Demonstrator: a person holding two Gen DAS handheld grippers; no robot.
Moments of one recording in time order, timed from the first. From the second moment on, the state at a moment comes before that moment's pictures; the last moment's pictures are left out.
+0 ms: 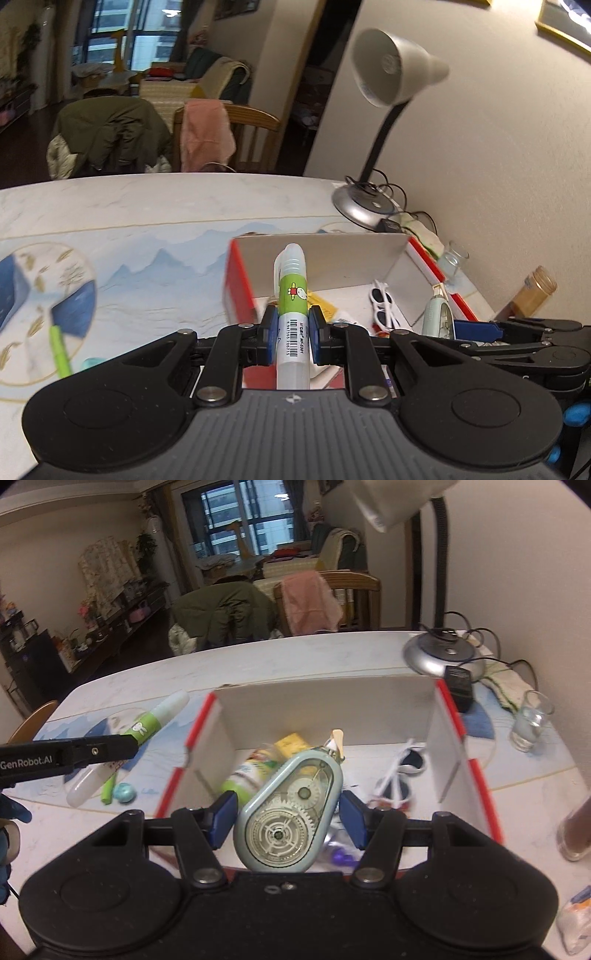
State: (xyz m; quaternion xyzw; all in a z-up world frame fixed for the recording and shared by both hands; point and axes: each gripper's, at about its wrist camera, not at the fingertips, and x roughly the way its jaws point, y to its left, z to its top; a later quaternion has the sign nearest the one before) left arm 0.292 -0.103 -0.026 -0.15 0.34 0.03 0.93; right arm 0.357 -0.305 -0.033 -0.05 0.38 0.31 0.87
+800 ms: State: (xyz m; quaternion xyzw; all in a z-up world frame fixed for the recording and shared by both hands) left arm 0.397 -0.161 -0.074 -0.08 0.41 0.01 0.91; right arm 0.423 -0.322 -0.077 -0.11 0.41 0.29 0.86
